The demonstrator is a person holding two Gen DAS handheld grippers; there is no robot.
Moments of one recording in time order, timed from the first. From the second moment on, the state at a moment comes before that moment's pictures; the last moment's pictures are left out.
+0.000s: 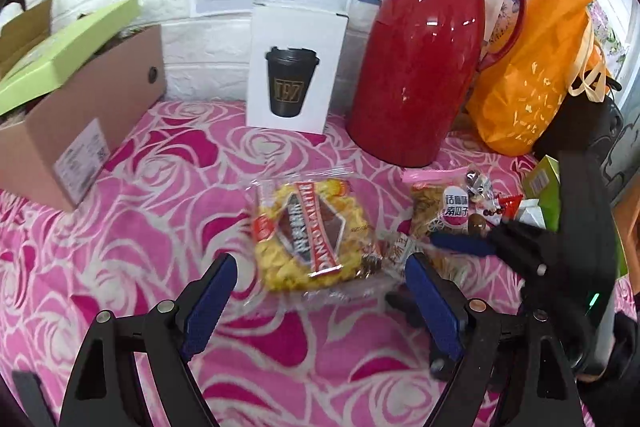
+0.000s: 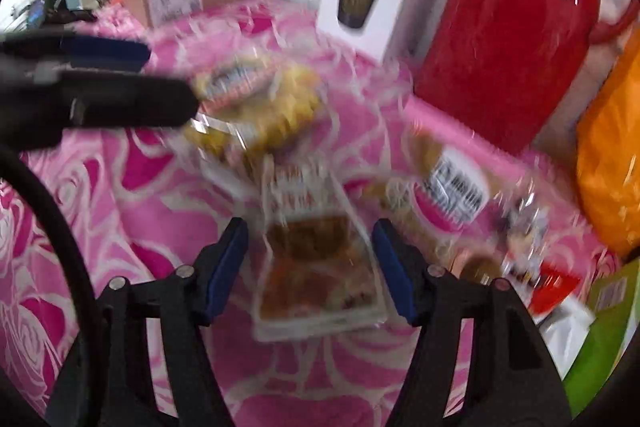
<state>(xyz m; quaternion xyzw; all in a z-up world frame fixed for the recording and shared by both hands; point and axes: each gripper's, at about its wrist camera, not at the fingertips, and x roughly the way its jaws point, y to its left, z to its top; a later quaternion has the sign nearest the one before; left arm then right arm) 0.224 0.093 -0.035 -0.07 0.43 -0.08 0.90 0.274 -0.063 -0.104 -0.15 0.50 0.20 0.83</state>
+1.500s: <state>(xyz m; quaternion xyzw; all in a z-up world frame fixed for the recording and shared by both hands) 0.134 -0.009 -0.070 0.06 0.48 -0.15 0.86 0.055 -0.214 -0.040 0.05 0.53 0.06 0.84</state>
